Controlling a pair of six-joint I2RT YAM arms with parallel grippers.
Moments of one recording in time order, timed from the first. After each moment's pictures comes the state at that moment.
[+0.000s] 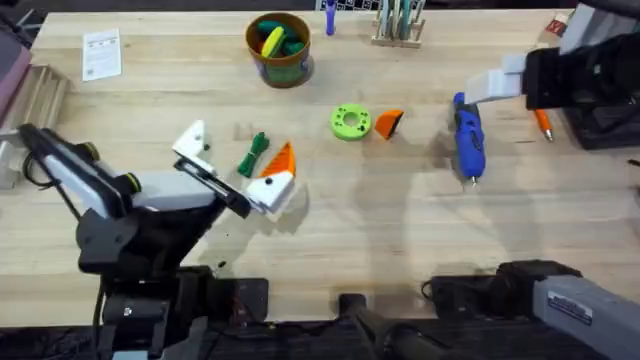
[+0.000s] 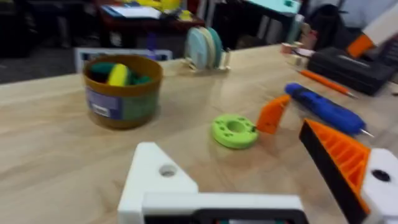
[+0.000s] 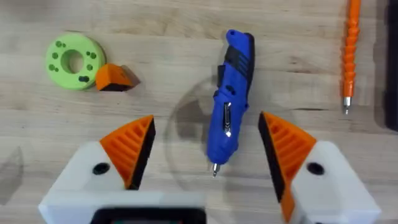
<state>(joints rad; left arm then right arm) 0.03 0.01 0.01 -0.03 0.63 -0.10 0.00 1.14 1.14 -1.01 -0.02 -0.02</state>
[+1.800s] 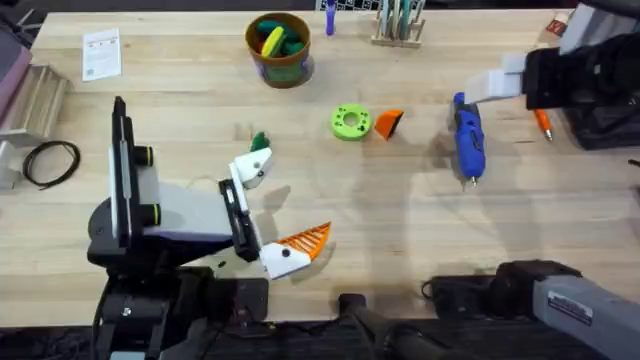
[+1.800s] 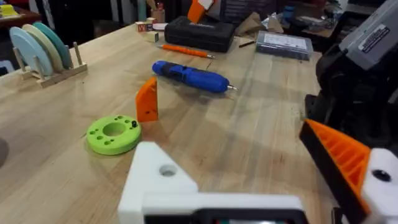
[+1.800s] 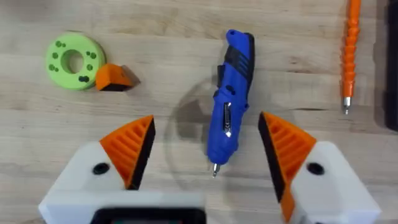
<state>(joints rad) -0.02 0.01 0.01 -0.13 1.19 0.03 0.00 1.14 1.14 -1.01 -0.02 -0.02</state>
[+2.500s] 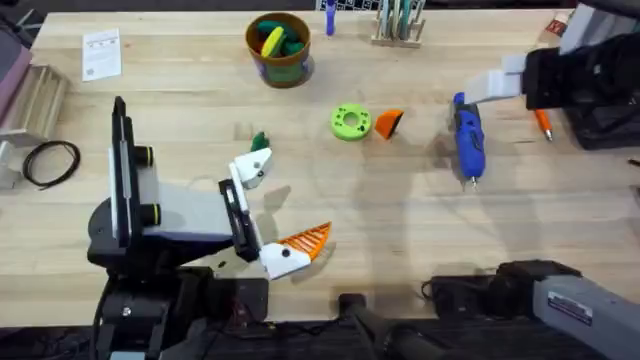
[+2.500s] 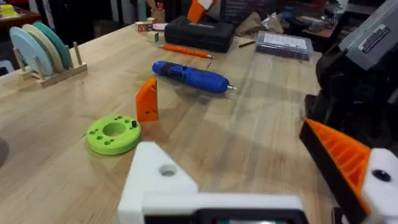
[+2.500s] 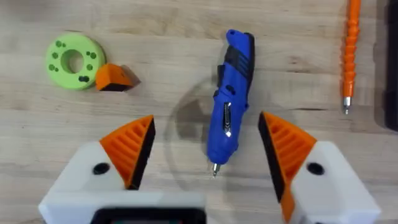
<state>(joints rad) -0.02 0.01 0.01 -0.13 1.19 0.03 0.00 1.14 1.14 -1.01 -0.02 -0.02</state>
